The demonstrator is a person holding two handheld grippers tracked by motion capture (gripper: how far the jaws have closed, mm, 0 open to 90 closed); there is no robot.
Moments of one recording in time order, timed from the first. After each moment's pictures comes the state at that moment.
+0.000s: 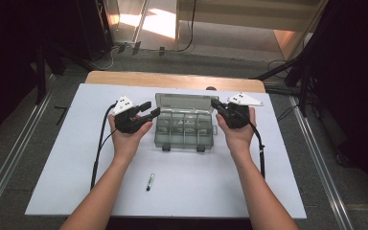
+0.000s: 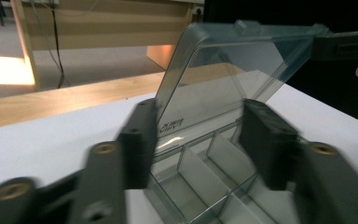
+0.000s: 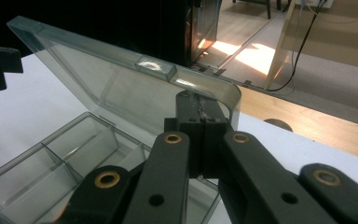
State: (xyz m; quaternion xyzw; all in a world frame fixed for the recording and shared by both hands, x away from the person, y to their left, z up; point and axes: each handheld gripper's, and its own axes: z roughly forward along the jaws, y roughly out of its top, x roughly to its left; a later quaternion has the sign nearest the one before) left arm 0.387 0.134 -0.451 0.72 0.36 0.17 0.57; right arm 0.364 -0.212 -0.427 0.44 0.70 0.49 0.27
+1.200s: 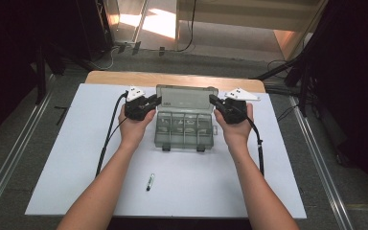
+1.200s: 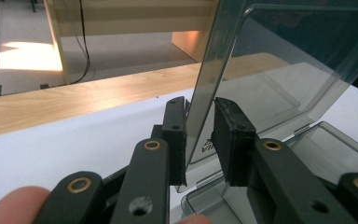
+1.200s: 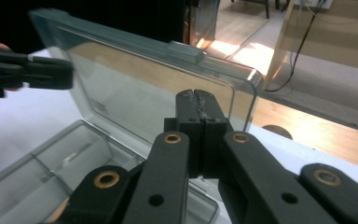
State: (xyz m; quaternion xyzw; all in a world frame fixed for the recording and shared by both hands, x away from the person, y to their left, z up) left arm 0.434 0.111 -0.460 0.72 0.39 0.20 0.53; right arm 0.375 -0.207 -0.422 0.44 0.70 0.49 0.27
